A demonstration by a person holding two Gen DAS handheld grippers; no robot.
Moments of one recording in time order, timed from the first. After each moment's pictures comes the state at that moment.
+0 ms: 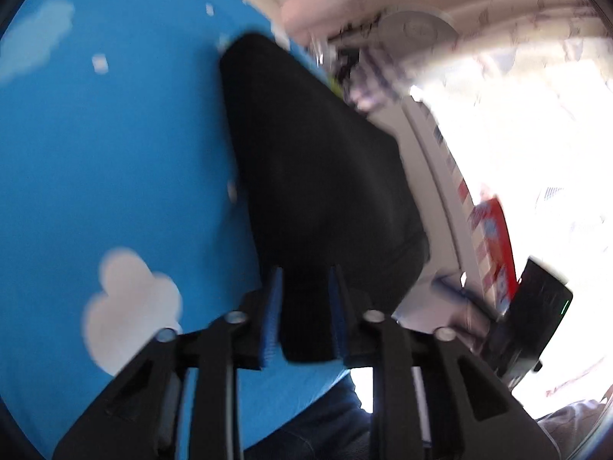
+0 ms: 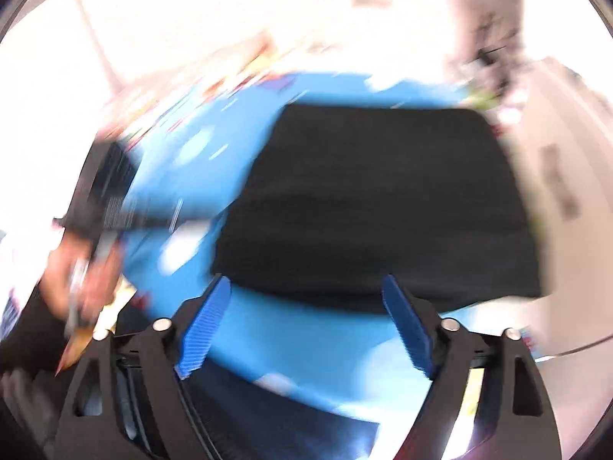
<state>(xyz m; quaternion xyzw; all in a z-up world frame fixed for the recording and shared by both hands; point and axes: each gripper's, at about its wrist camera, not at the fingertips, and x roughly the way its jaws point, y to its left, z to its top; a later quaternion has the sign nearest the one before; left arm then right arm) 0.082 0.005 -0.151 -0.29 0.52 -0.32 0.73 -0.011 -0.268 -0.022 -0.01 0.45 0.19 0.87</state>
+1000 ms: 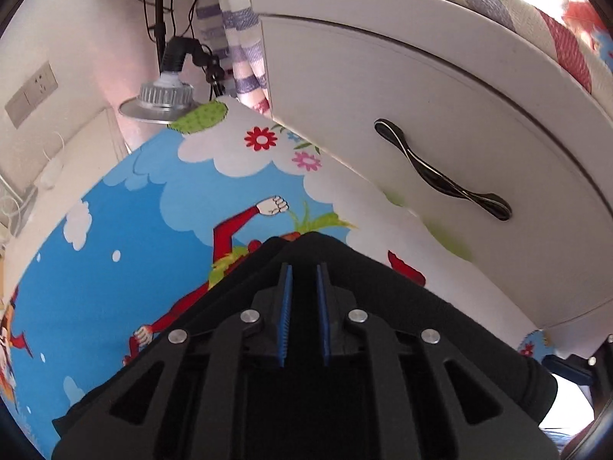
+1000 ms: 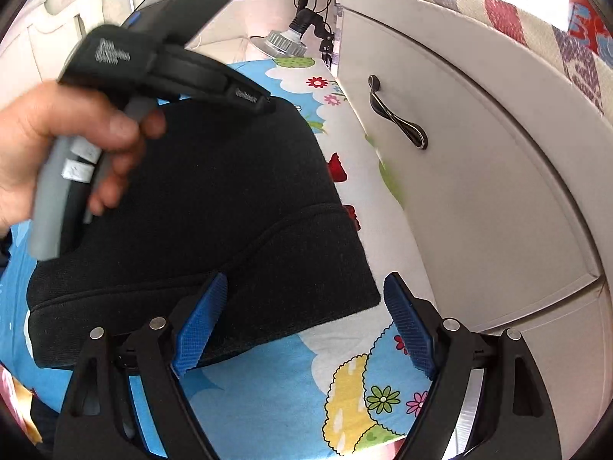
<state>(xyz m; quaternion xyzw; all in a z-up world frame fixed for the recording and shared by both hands) 0.252 -0.320 -0.086 0.20 0.44 -0.34 0.81 0.036 -0.363 -0.084 0.03 0.47 -0.06 0.88</state>
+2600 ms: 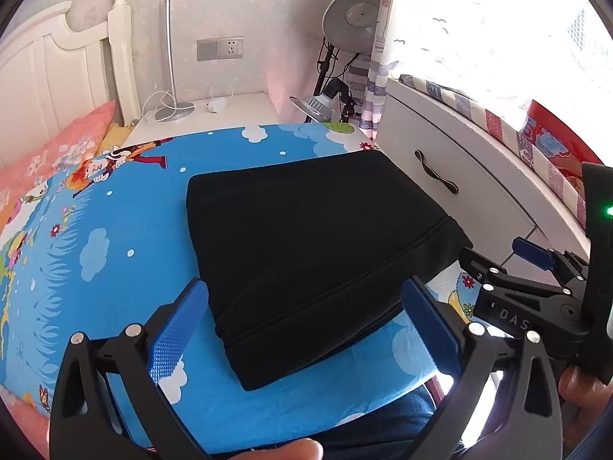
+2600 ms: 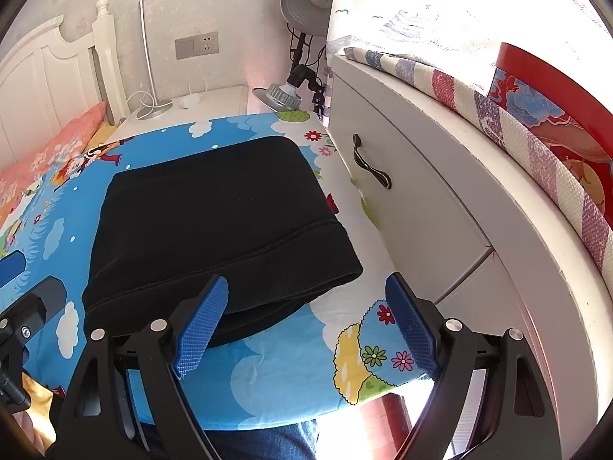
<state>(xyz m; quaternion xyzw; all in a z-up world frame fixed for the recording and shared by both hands) 0.017 -0.117 0.003 0.03 0.39 -0.16 0.91 -0.030 -0.333 -0.018 0.03 0.40 -0.09 0.91</state>
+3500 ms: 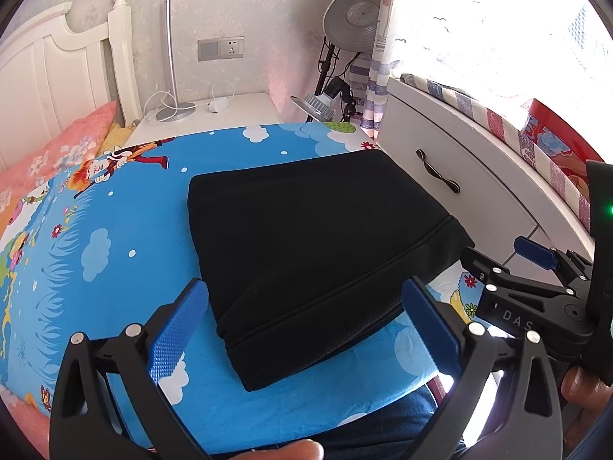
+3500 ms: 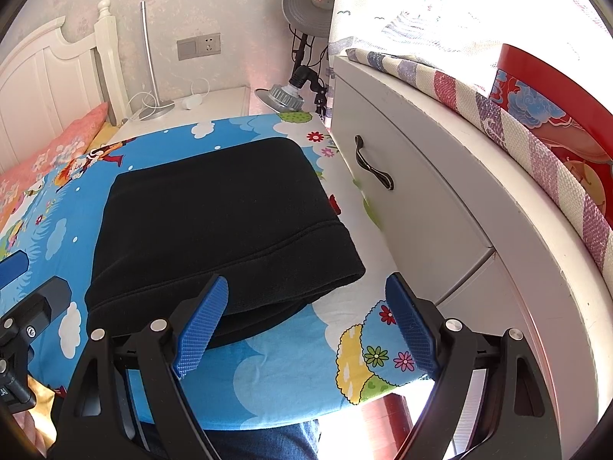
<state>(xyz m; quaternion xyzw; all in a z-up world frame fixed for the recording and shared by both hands) 0.018 -0.117 0.002 0.03 0.39 -0.16 0.91 -0.030 -0.333 -0.016 0.03 0.40 -0.08 0.91</state>
